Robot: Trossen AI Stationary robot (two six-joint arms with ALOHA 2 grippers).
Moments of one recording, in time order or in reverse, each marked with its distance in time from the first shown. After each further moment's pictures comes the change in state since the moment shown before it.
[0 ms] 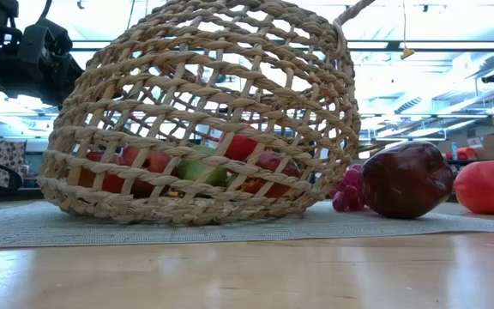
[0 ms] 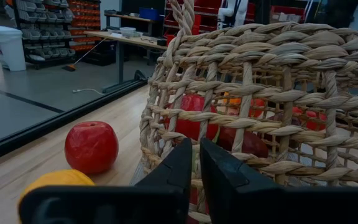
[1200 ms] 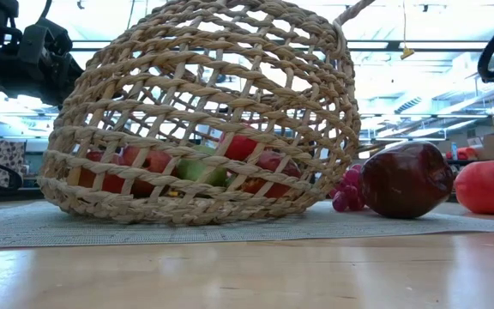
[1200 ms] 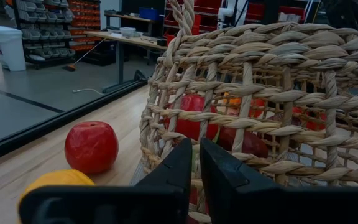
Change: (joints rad) left arm 0.000 0.000 0.000 0.001 0.000 0.000; right arm 0.058 0.218 -0.260 0.273 -0.195 0.821
